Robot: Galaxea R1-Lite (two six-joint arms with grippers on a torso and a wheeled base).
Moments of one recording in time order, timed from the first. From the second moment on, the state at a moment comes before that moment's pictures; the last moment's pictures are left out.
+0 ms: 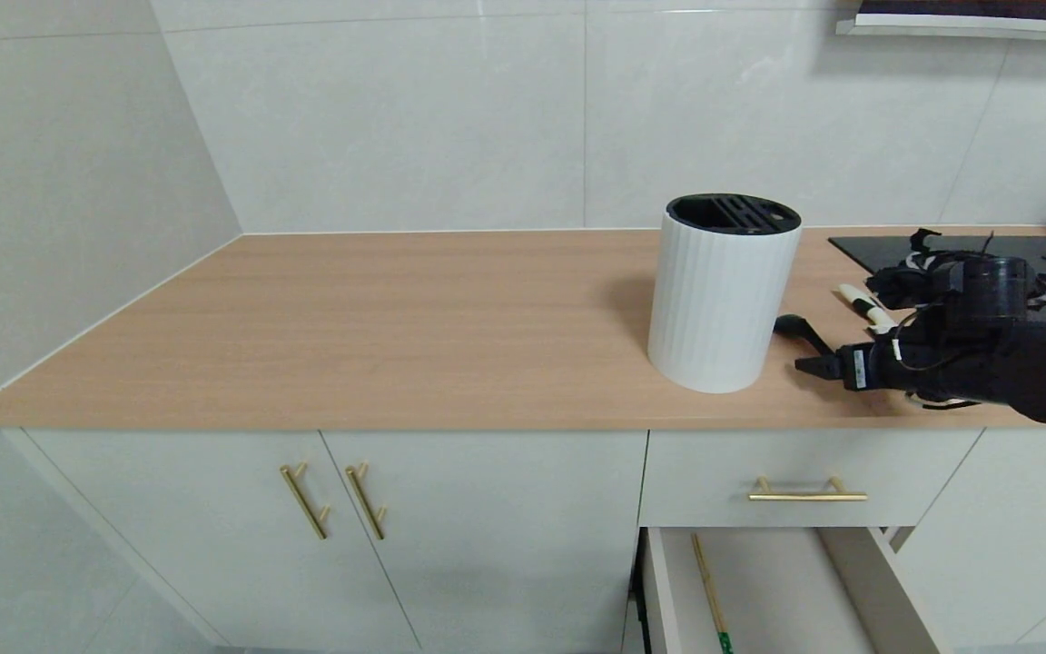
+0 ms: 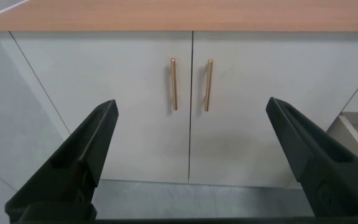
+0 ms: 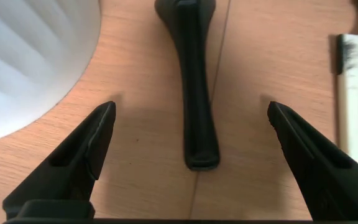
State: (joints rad) left arm 0.00 0.00 0.00 0.00 0.04 0.00; right arm -0.01 1.98 -1.11 -0.41 0.17 -0.11
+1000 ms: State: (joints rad) left arm 0.00 0.00 0.00 0.00 0.04 0.00; right arm 0.02 2.02 -1.11 -0.43 0.16 -0.10
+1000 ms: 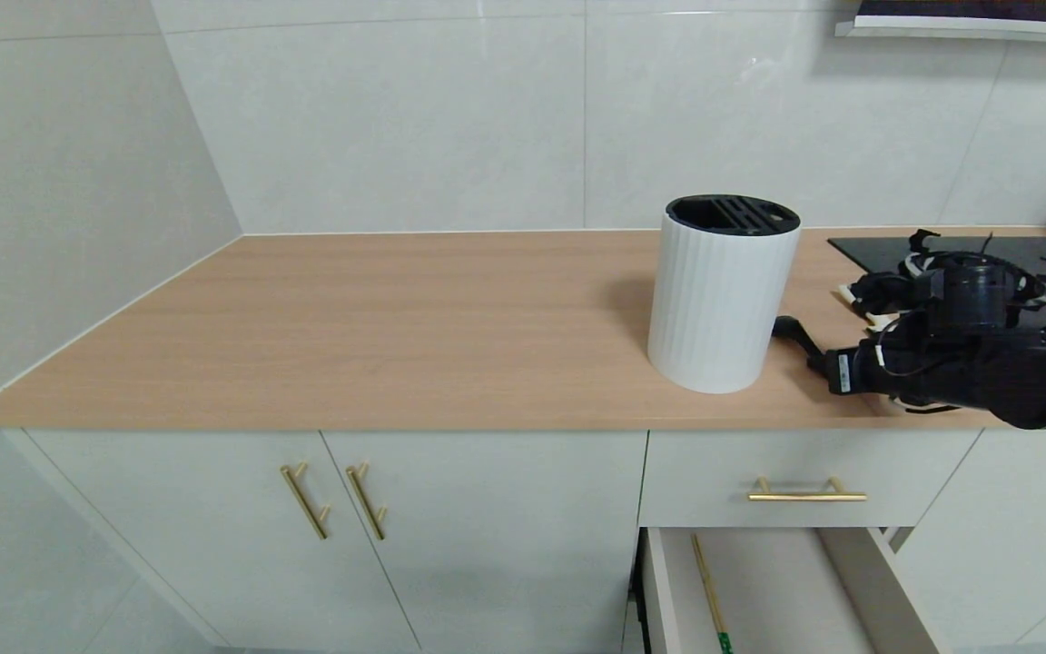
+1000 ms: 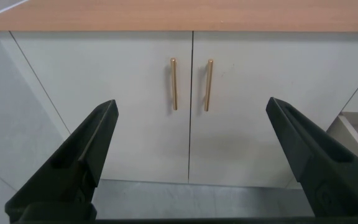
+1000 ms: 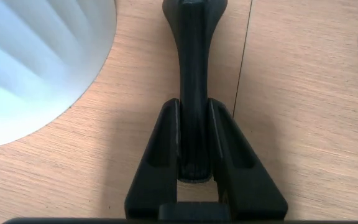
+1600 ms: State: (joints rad) left arm 0.00 0.00 0.00 0.00 0.04 0.00; right arm 0.00 1.79 -1.03 -0.26 0.09 0.03
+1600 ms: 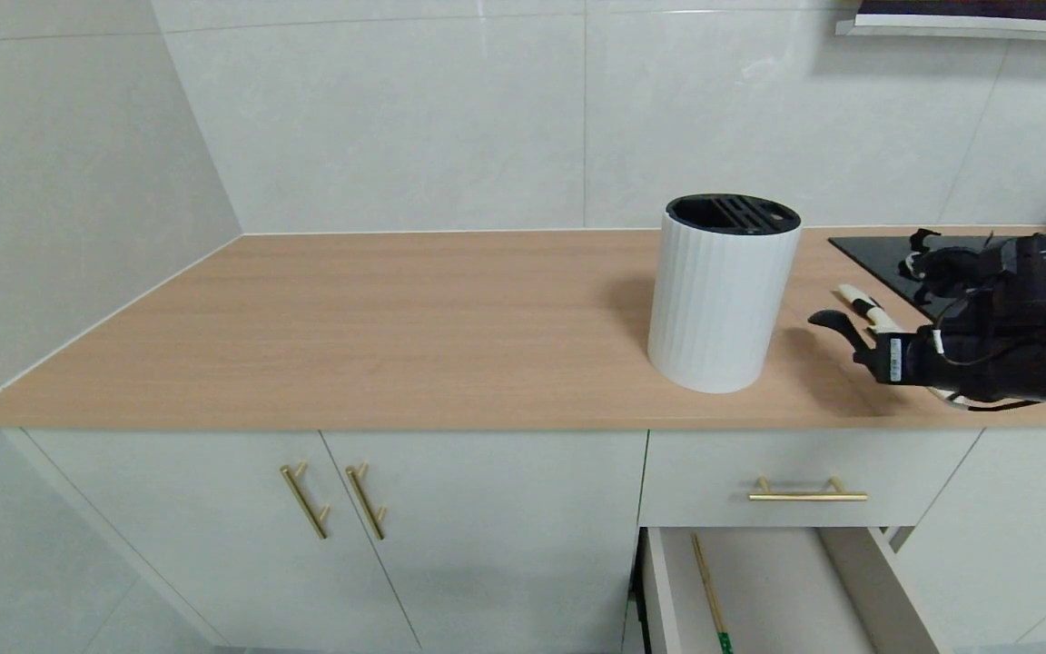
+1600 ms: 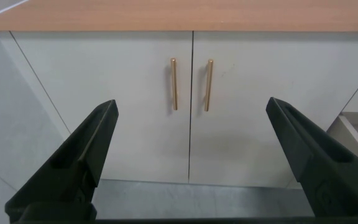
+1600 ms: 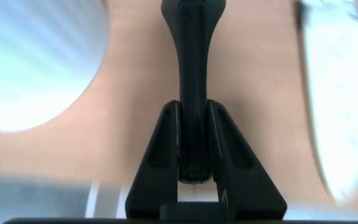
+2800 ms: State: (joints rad) left arm 0.00 0.00 0.00 0.00 0.04 0.00; right arm -0.03 1.35 -0.54 -0.25 0.41 -0.29
